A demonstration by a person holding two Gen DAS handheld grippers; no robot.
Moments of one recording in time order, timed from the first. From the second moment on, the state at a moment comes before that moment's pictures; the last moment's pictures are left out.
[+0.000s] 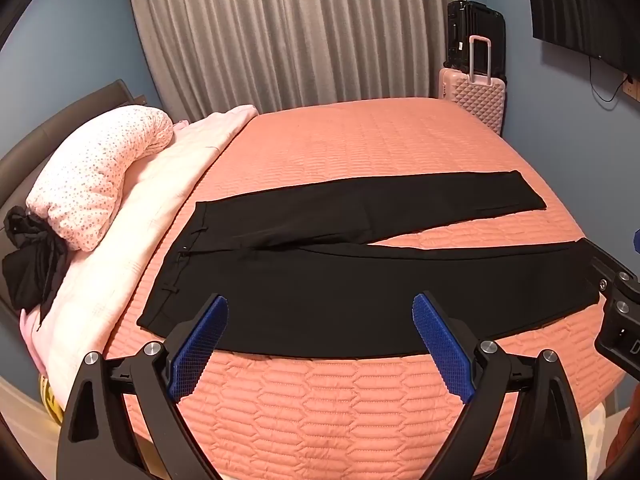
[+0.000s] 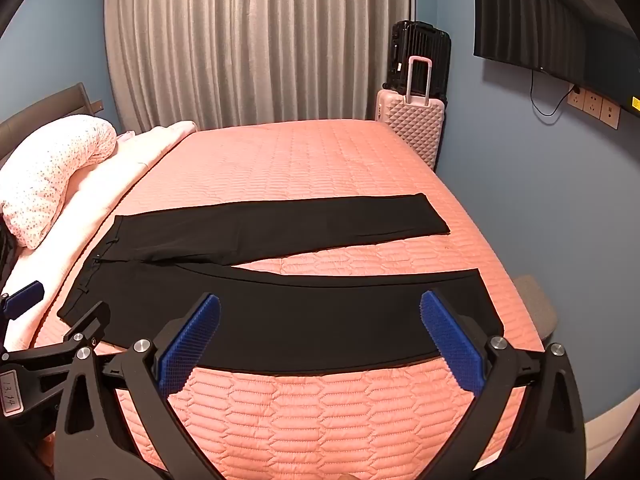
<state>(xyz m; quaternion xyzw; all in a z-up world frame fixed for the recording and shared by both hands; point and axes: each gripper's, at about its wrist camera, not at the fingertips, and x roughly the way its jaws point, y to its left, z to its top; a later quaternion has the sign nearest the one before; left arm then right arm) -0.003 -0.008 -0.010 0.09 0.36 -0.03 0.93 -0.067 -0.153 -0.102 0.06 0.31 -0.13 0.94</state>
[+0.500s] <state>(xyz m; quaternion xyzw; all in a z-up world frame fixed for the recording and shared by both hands) 0.001 0.005 -0.013 0.08 0.37 -0.03 0.93 -0.068 -0.151 -0.097 0.06 0.31 -0.13 0.94</state>
